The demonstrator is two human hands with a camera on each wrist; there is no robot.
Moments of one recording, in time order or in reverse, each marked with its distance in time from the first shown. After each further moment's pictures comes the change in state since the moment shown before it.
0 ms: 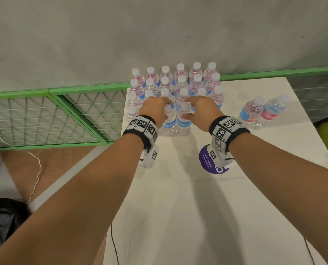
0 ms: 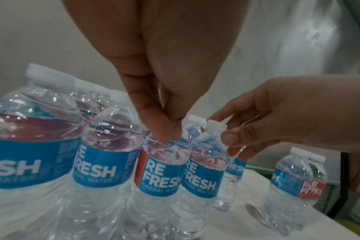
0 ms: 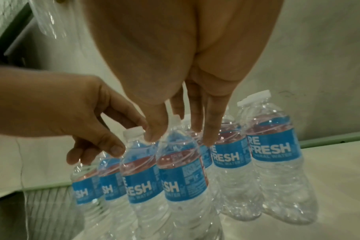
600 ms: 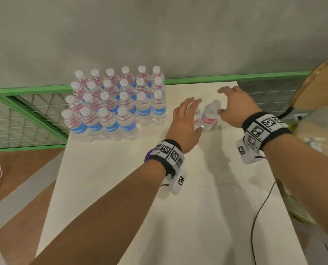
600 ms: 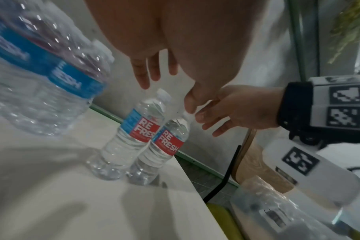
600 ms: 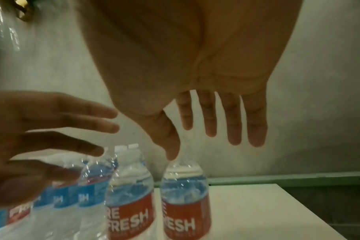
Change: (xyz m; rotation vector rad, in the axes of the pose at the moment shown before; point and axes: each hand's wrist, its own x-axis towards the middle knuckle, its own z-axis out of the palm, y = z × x) left_hand -0.002 0.239 0.130 -0.412 0.191 0.305; right_hand -0.057 0.222 -0.150 -0.277 0.045 0.213
